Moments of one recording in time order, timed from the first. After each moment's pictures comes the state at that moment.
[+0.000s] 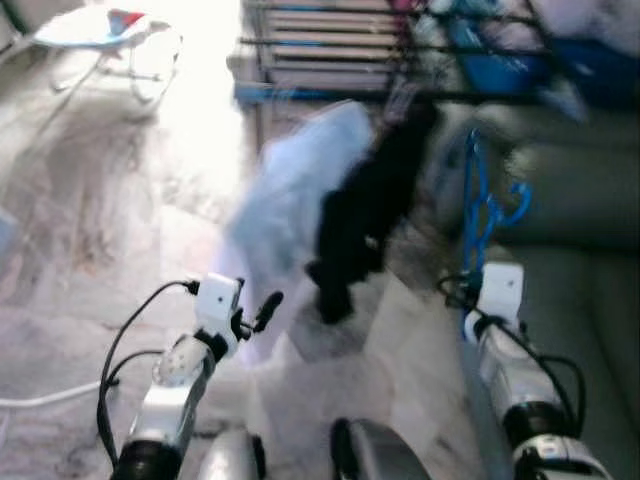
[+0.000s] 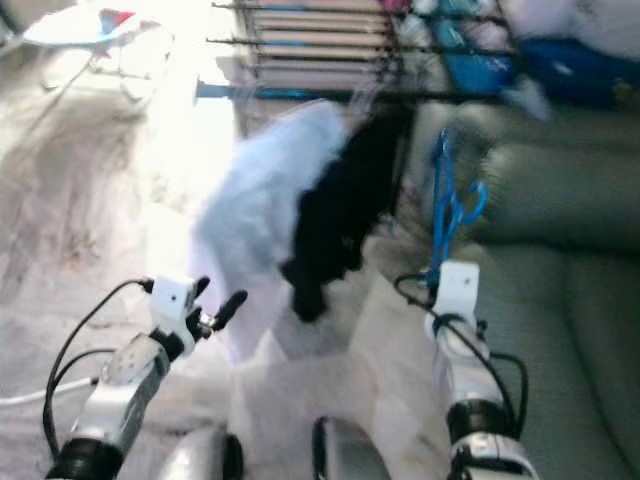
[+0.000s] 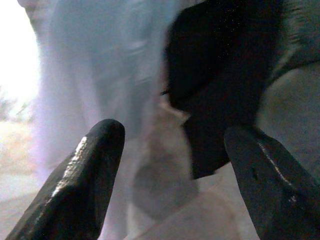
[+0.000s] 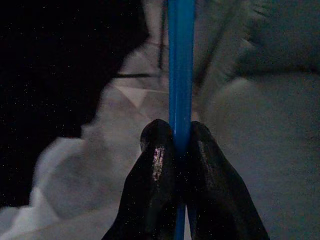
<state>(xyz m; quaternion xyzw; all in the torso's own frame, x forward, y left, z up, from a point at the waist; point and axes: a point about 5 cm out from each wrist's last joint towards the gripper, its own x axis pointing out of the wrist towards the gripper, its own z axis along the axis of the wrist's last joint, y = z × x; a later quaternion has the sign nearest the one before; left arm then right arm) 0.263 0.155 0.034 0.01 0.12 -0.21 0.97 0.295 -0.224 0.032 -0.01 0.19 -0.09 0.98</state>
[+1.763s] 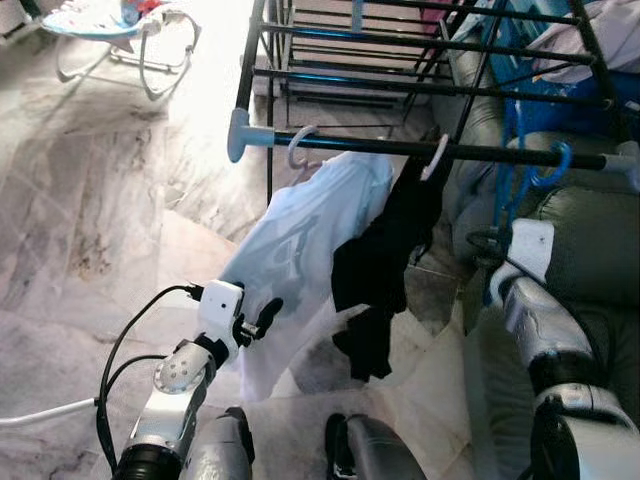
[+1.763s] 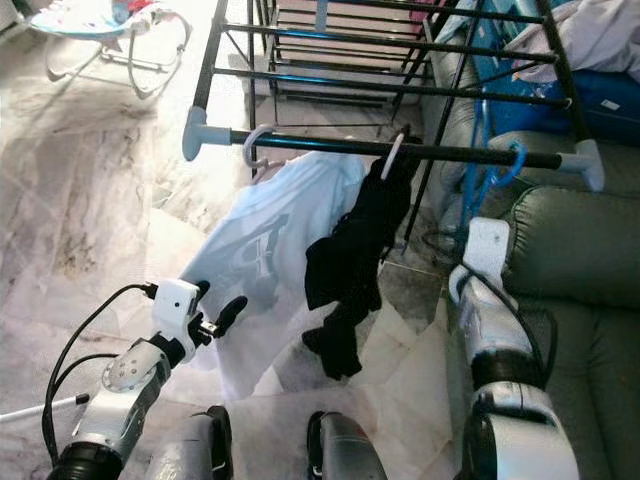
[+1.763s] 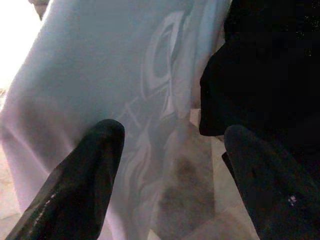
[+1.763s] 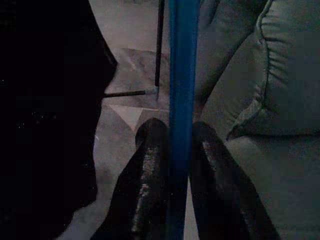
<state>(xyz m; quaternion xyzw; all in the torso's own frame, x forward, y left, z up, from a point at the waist) 0.259 0.146 0.029 0.02 0.12 -0.21 0.97 0.320 -0.260 0.066 0.00 0.22 -0.13 0.97</state>
